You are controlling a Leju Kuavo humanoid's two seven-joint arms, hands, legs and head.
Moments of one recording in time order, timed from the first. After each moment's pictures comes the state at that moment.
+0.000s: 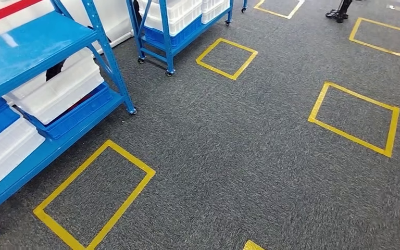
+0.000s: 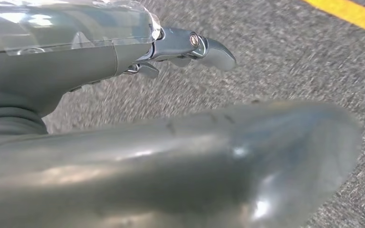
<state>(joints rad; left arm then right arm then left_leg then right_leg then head) -0.07 -0.14 1.29 -0.20 -1.05 0.09 -0.36 -0.04 0.08 -0.37 -0.18 0.77 -0.03 0.10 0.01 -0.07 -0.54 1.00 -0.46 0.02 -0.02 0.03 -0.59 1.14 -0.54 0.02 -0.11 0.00</state>
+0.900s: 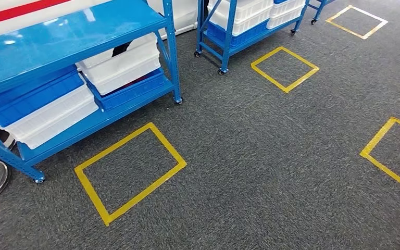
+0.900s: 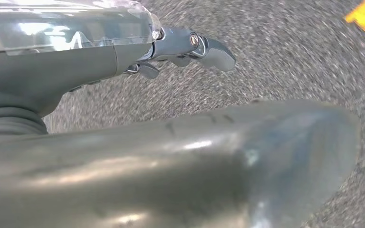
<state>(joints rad) -0.07 -0.15 1.29 -0.20 -1.05 0.11 -0.37 -0.03 0.09 -0.38 -0.18 0.79 -0.01 0.11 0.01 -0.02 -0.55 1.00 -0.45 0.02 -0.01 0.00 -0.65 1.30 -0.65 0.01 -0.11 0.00</state>
